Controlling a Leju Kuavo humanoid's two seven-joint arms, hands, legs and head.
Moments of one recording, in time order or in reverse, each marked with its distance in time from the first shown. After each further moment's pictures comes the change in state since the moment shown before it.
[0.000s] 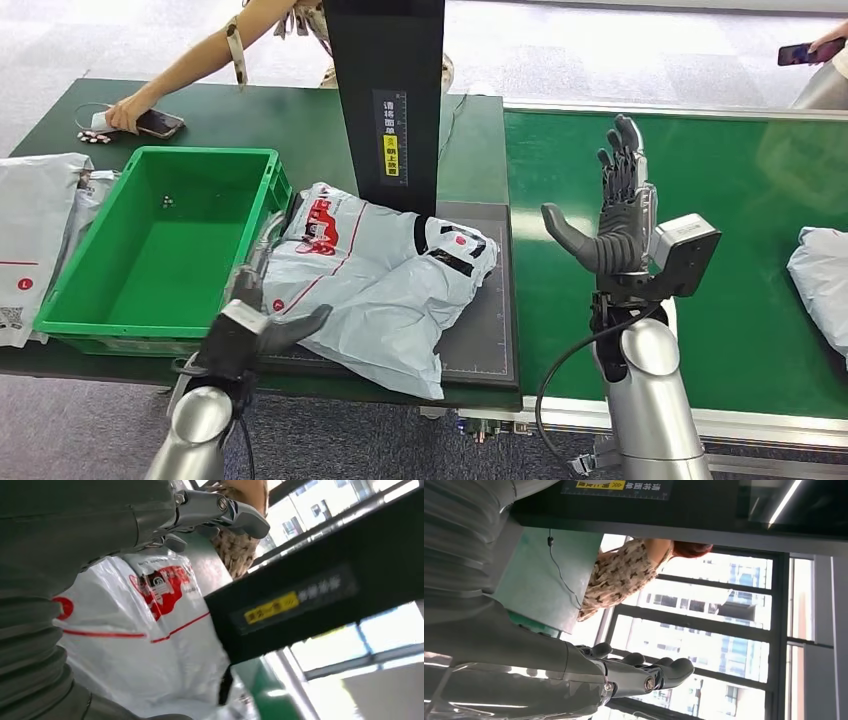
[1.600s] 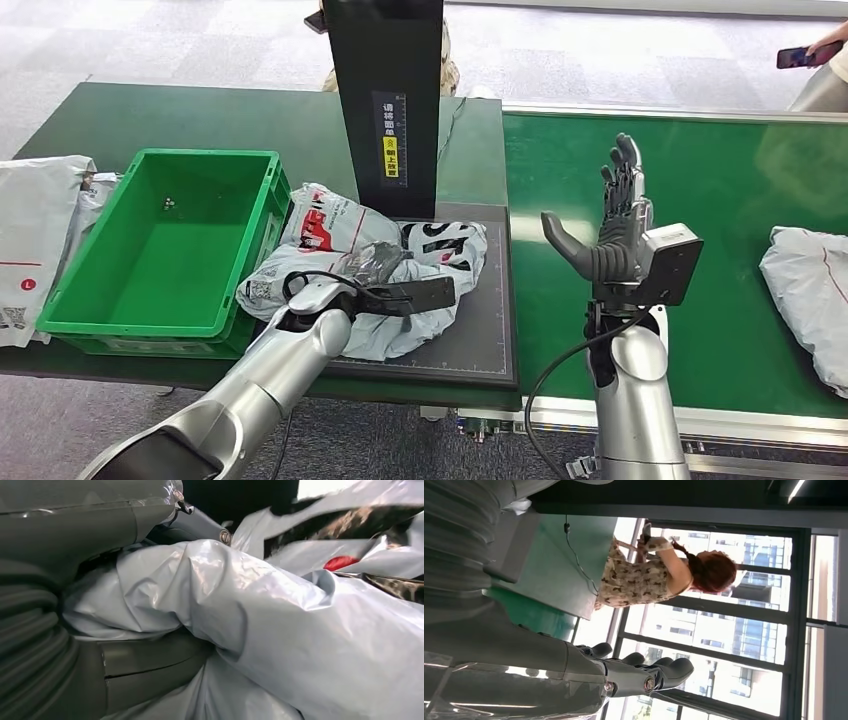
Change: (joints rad) left arm -0.568 -0.145 -0.316 0.833 -0.569 -0.053 0.395; right arm 0.022 0.097 -0.112 0.049 0.113 0.013 -0.024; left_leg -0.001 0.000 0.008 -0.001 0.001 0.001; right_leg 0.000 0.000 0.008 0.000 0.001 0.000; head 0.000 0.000
